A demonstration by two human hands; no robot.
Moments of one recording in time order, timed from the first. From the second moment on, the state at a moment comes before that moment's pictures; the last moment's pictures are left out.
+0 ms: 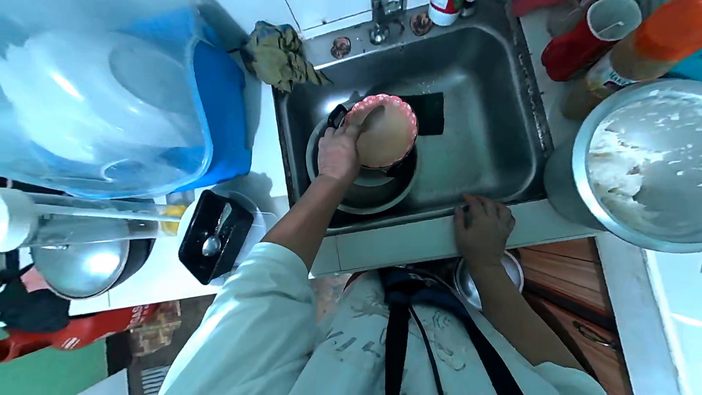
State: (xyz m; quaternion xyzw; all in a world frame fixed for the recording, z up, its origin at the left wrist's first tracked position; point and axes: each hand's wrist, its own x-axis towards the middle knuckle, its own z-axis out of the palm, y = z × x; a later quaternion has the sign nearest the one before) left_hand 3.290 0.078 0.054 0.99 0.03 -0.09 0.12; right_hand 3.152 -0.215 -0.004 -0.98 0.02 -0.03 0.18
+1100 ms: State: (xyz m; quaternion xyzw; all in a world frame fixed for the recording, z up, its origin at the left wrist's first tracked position) left_hand 3.038 0.303 0.175 0.93 0.29 -0.05 0.23; right_hand 3.148 -0.211 -0.002 -0.99 -0.03 -0.05 0.12
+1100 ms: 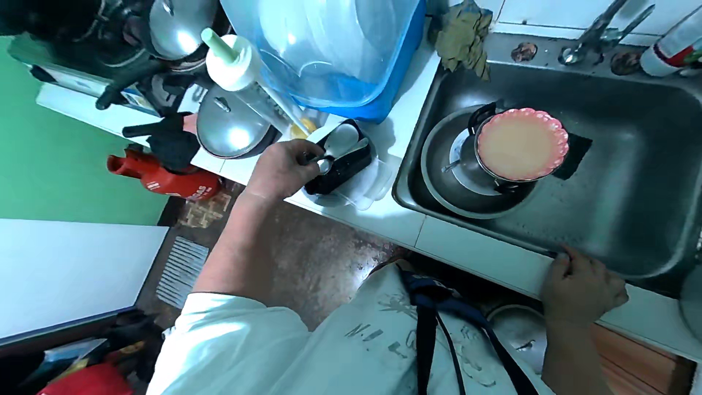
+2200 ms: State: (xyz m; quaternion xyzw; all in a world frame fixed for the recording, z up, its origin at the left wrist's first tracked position) left_hand 3.347 0.092 0.049 0.98 -0.03 -0.10 0.18; right_hand 3.151 -0.207 -0.005 -0.99 0.04 -0.04 0.14
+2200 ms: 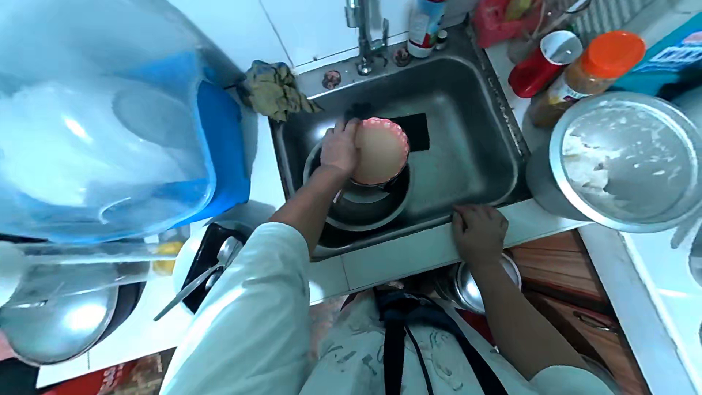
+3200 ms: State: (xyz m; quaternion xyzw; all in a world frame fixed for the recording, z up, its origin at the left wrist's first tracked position) left_hand 3.429 0.130 0.053 0.92 -0.07 -0.30 0.25; right_hand 3.155 -0.209 -0.009 -0.99 0.03 -0.06 0.15
